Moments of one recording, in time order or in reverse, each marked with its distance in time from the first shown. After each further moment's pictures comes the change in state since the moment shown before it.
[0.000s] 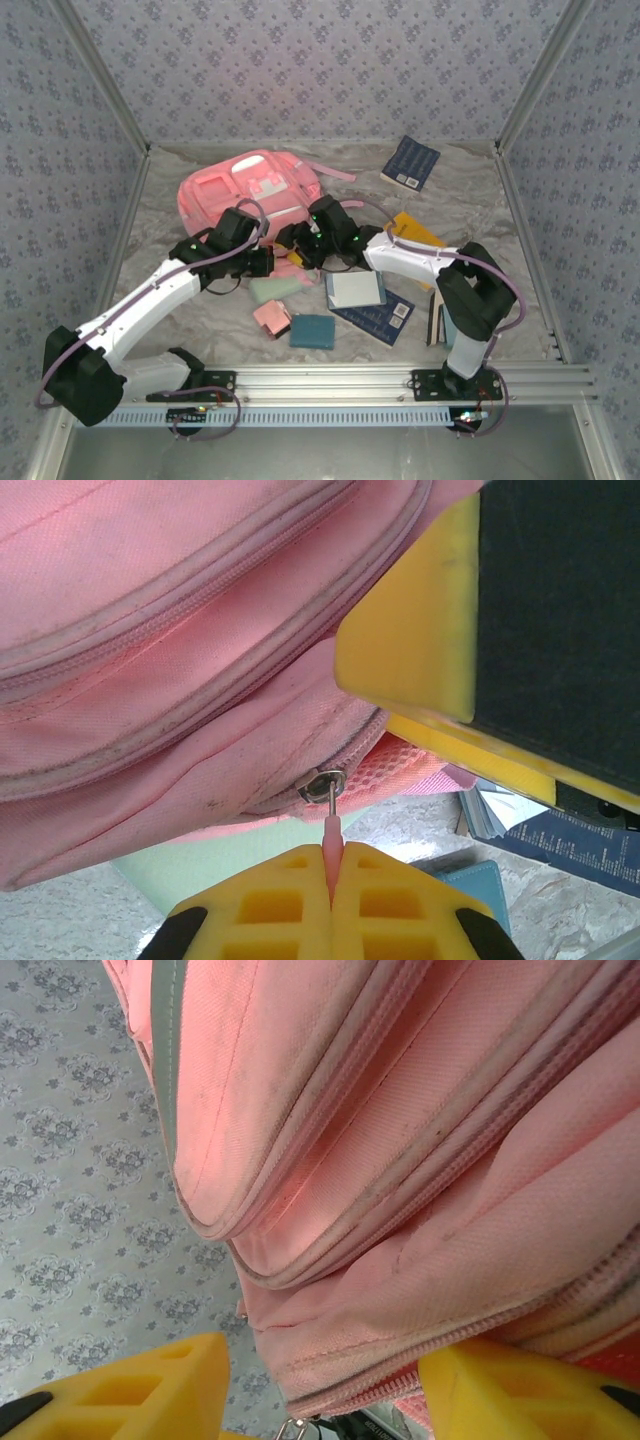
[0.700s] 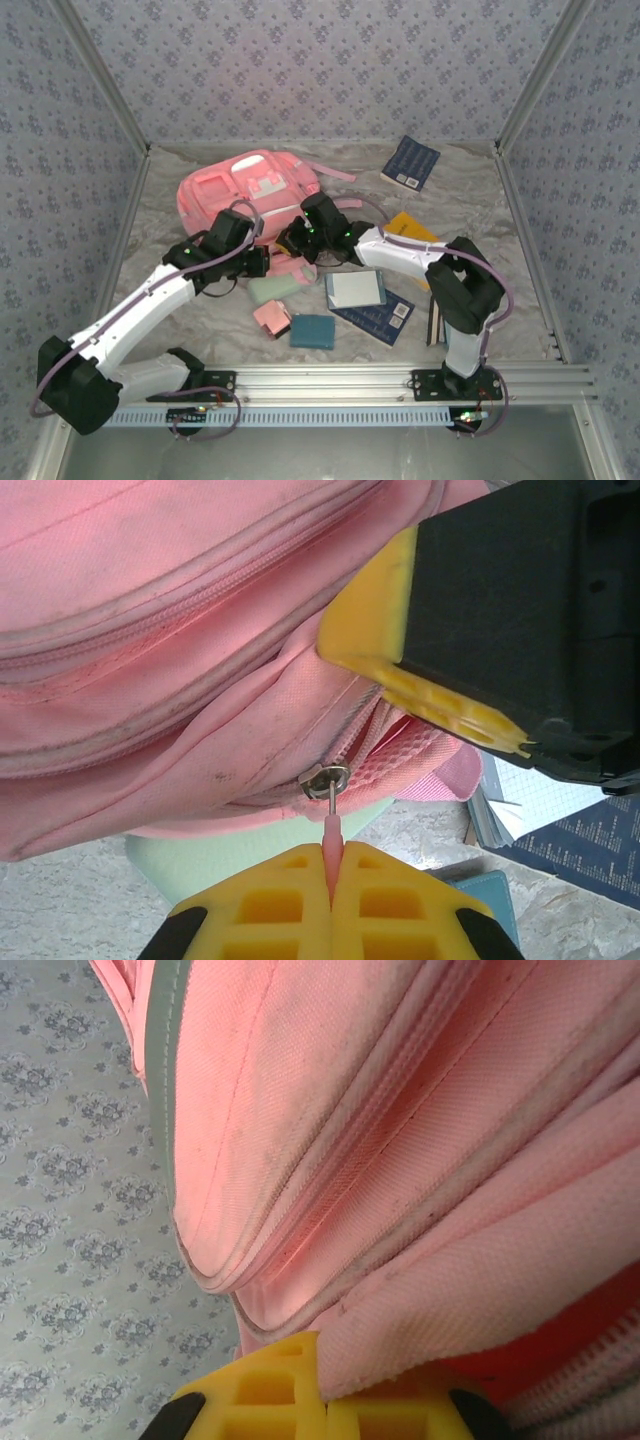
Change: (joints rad) left arm 0.001 -0.051 -0.018 -0.003 -0.038 -0.011; right arm 0.006 0.069 0.088 -0.003 0.063 0.051
